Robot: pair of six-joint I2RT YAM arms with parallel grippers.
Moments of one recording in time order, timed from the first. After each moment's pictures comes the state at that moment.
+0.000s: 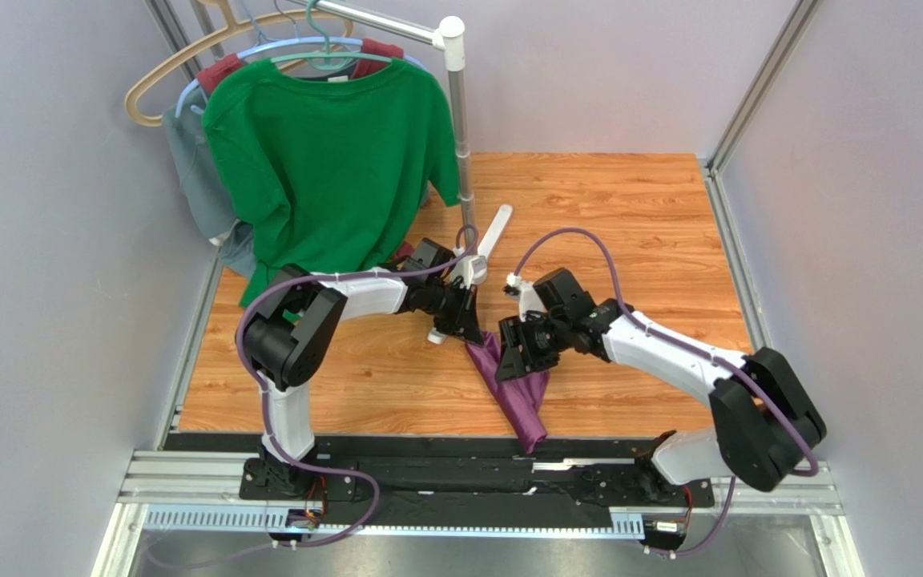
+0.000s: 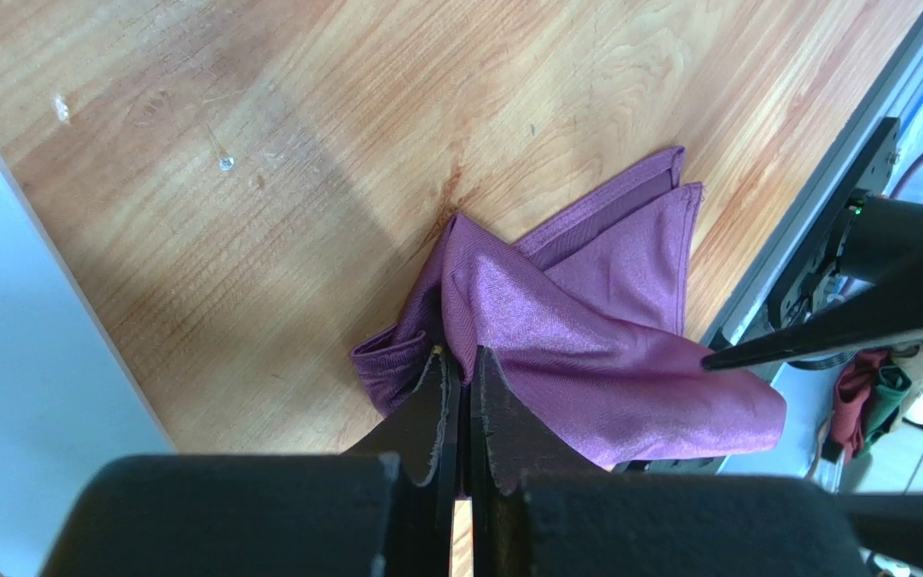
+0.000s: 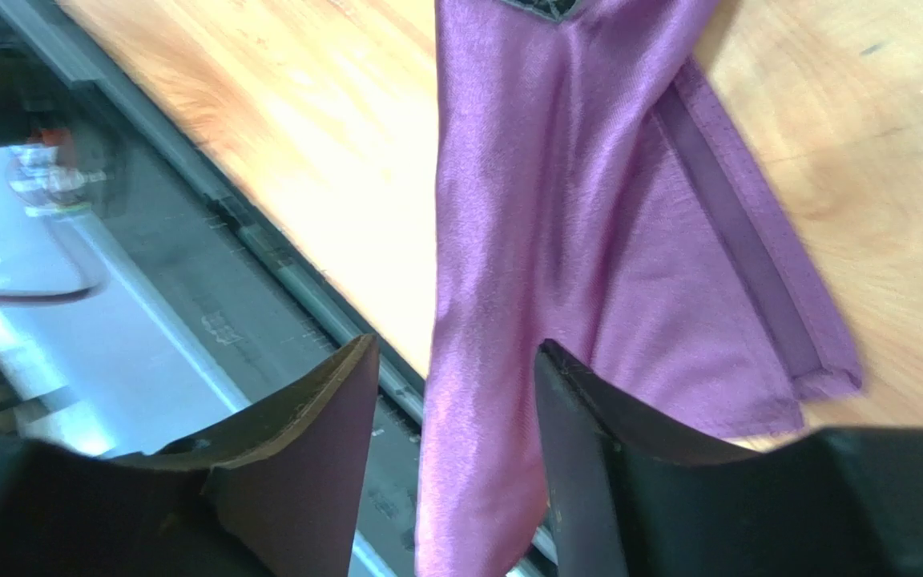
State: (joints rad) left arm -0.60 1.90 1.08 -0.17 0.64 -0.34; right arm 0.62 1.40 0.77 -0.38 -0.54 0.35
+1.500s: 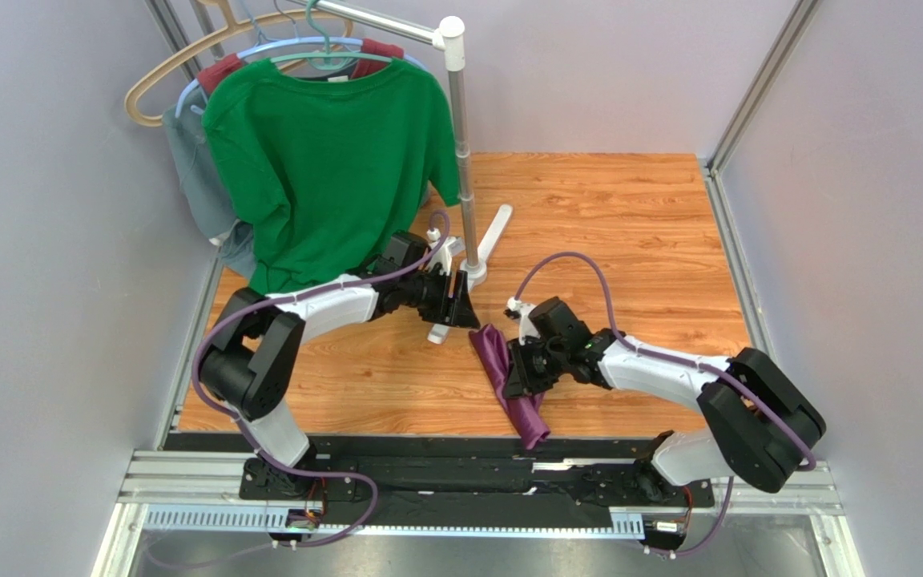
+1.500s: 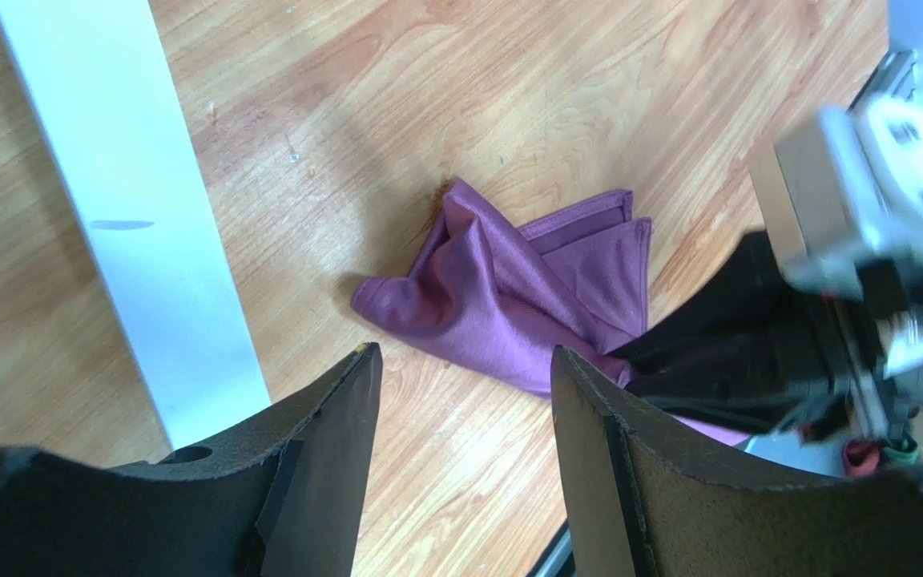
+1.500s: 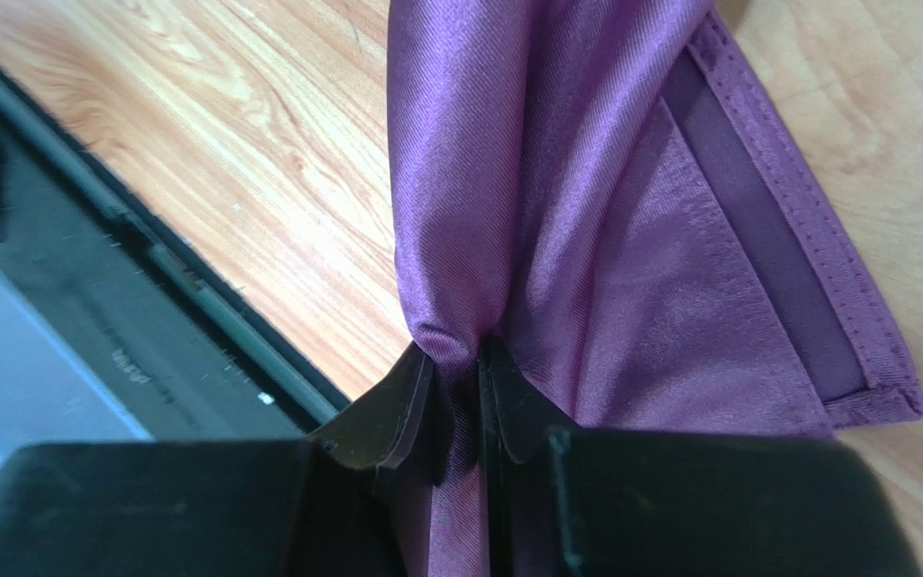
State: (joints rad) left arm -0.55 1.70 0.97 -0.10 0.58 -0.38; right arm 0.74 1.38 0.59 -0.18 -0.34 0.44
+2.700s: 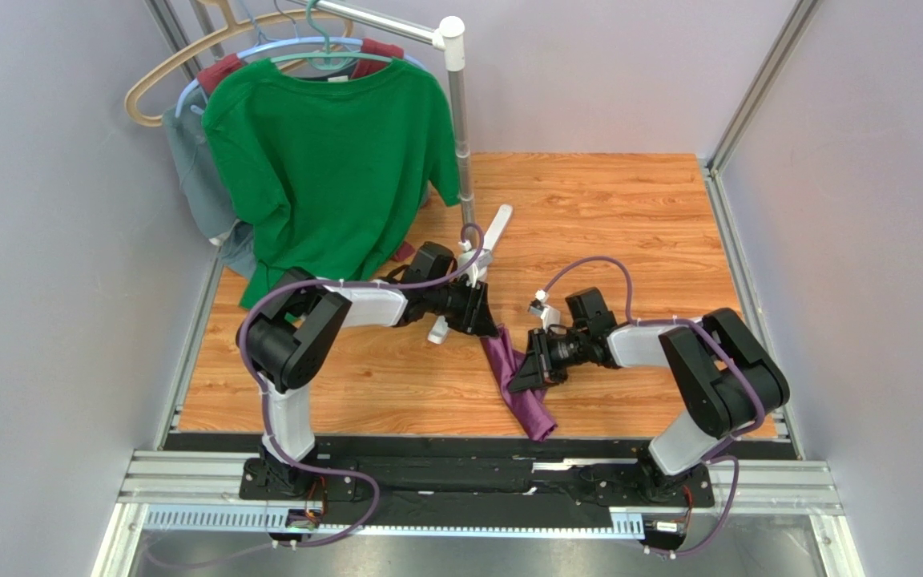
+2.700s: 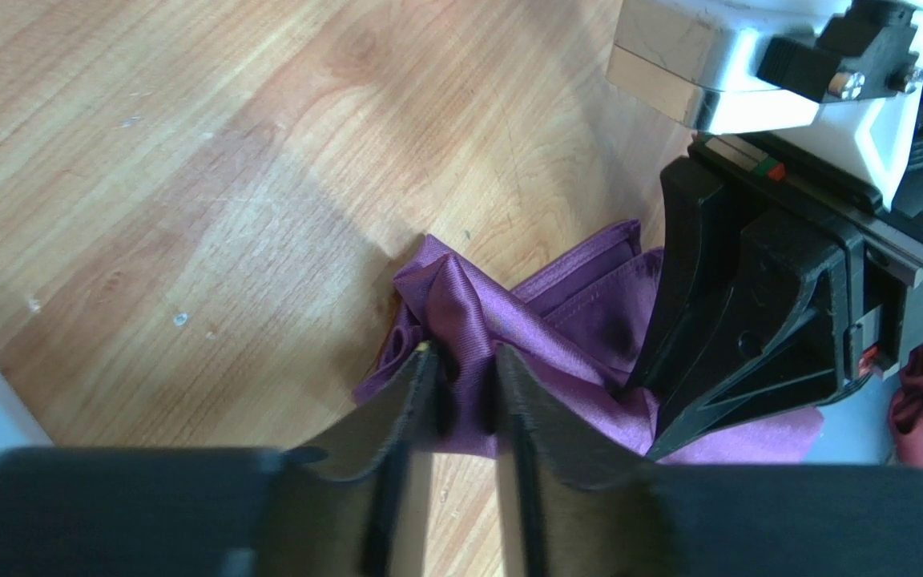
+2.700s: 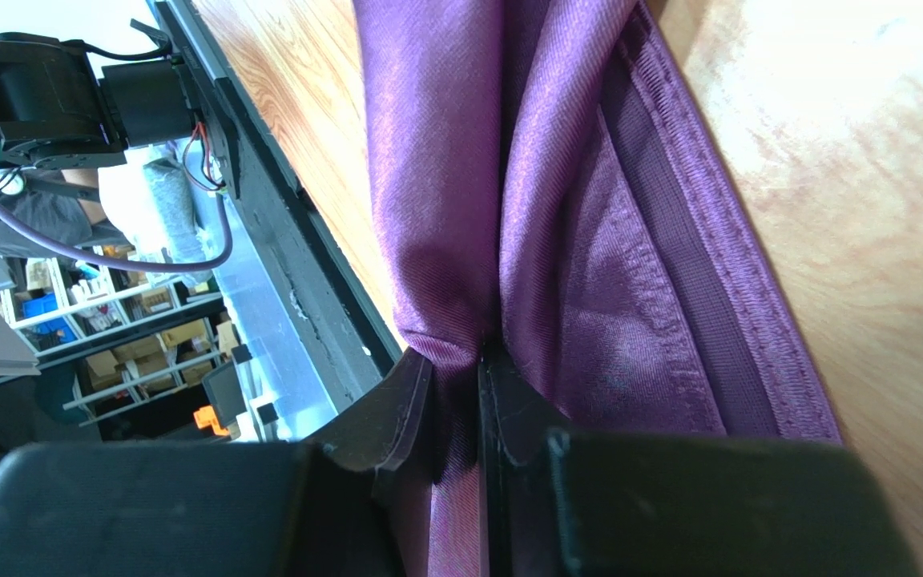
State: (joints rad) left arm -0.63 1.90 0.99 0.17 0.65 -0.36; right arm 0.41 1.61 0.53 0.04 -0.90 0.44
